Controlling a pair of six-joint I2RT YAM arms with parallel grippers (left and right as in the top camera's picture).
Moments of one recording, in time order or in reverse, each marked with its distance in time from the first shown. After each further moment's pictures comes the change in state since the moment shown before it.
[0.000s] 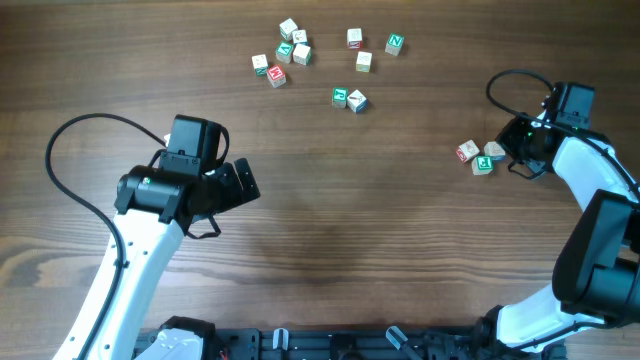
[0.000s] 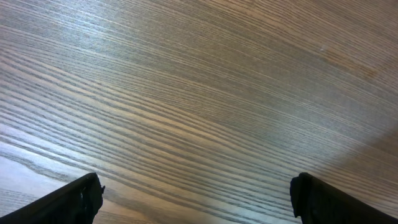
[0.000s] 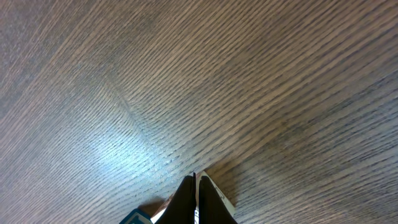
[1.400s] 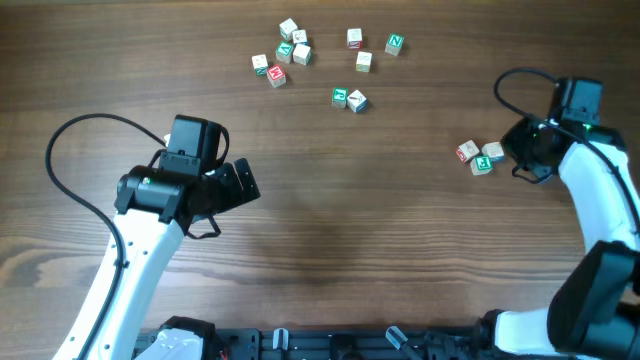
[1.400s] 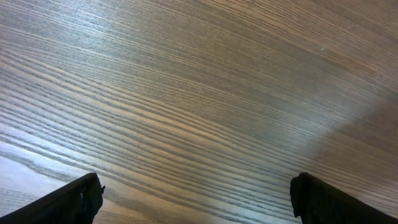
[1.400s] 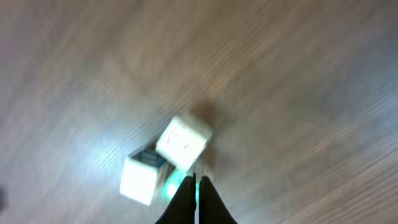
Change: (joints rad) left arm 0.000 0.000 0.000 0.000 0.000 0.000; right arm 0.059 -0.182 0.047 -0.300 0.111 0.118
